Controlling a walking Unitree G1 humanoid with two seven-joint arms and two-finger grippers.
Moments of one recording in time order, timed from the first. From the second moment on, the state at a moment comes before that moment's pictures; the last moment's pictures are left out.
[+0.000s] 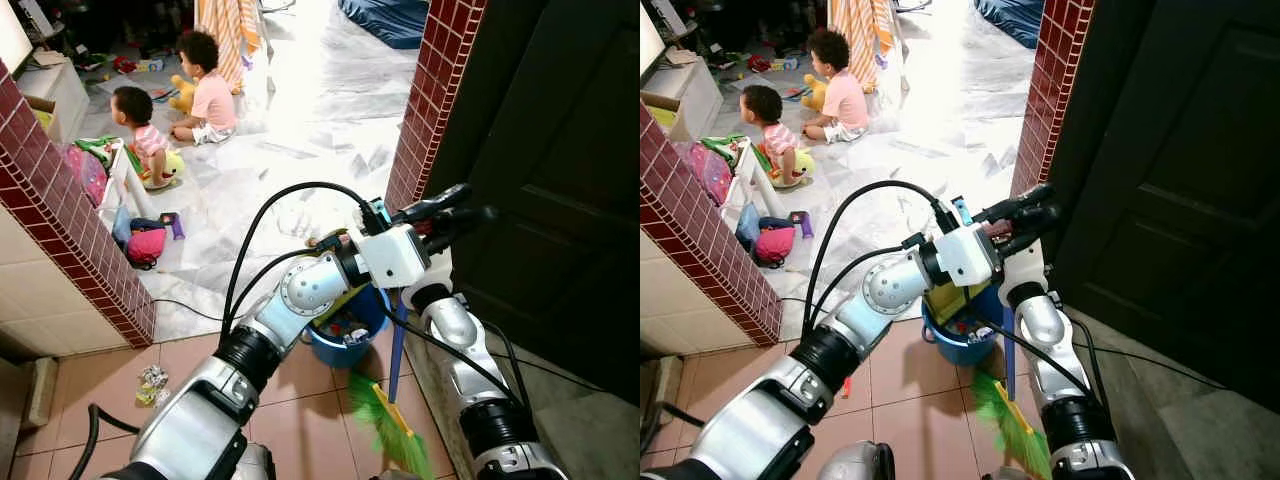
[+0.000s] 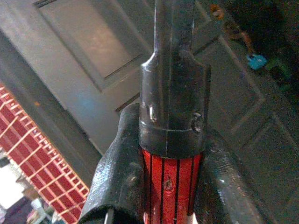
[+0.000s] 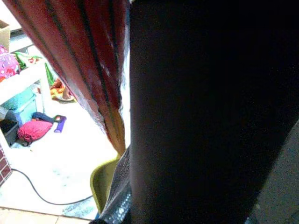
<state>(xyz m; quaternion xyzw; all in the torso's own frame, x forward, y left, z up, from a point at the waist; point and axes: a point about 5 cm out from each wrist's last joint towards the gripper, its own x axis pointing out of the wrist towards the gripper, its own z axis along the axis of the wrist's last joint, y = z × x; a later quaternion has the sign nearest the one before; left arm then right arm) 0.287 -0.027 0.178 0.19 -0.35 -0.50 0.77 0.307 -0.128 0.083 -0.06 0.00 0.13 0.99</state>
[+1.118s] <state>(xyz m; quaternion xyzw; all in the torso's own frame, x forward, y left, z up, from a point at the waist) 0.309 -0.044 0.205 0.17 -0.22 -0.56 0.78 0.314 -0.138 0.090 -0.06 0.00 0.09 0.99</state>
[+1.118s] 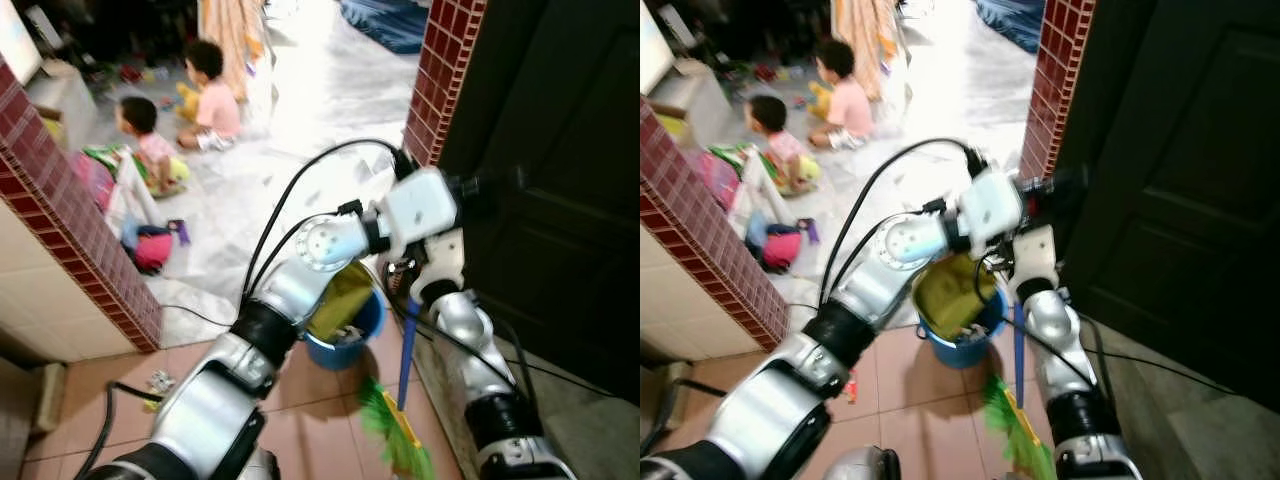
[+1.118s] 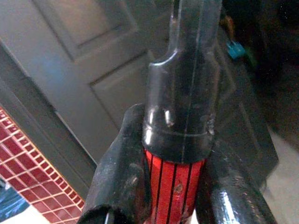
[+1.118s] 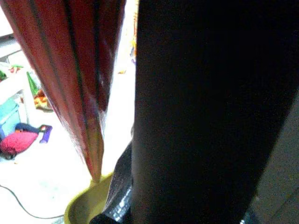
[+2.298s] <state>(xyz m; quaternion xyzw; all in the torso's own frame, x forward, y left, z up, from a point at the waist) 0.362 0.111 0.324 0.13 -0.40 -0.15 0.90 0.316 -0.100 0.088 -0.09 -0.01 0.17 0.98</state>
